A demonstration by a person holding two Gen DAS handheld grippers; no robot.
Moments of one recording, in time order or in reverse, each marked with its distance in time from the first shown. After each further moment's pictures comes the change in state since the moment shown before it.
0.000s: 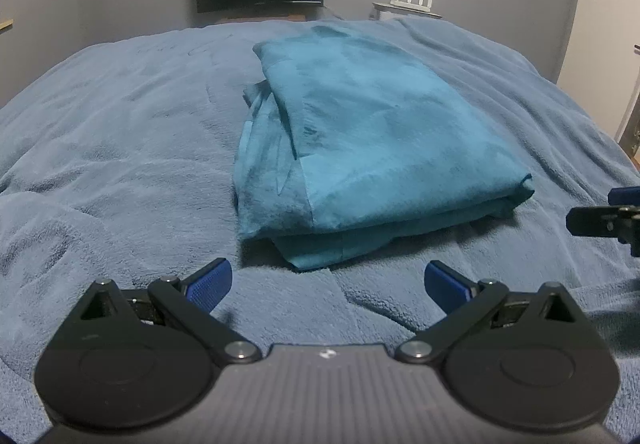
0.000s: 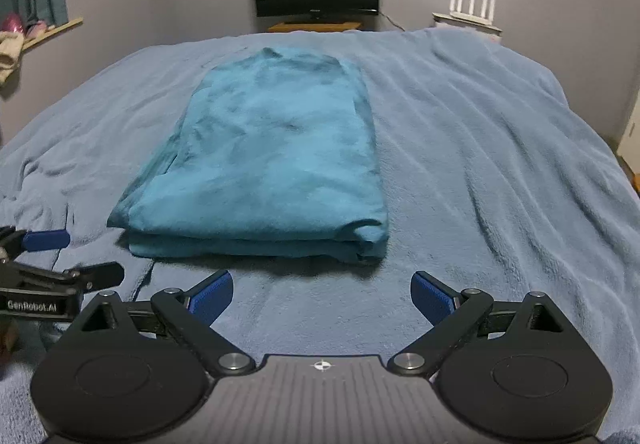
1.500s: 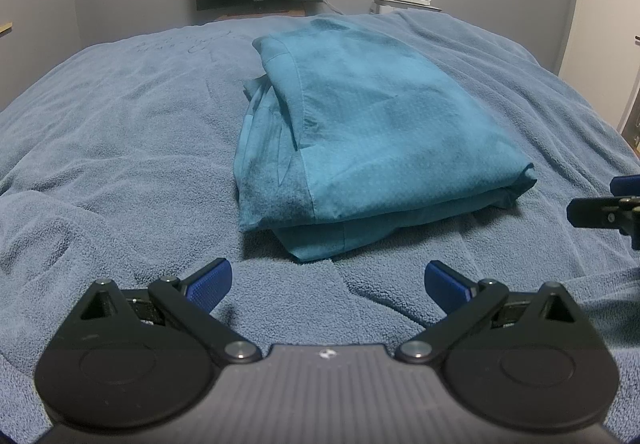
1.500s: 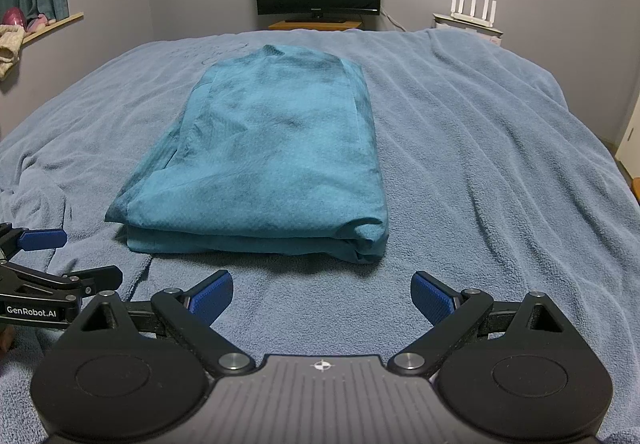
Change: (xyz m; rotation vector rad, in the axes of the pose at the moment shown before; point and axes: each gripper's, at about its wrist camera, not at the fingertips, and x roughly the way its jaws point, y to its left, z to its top) left arm 0.002 0.000 -0.002 0.015 0.016 0.010; right arm 0.001 0.002 -0.001 -0.013 0.002 -0.012
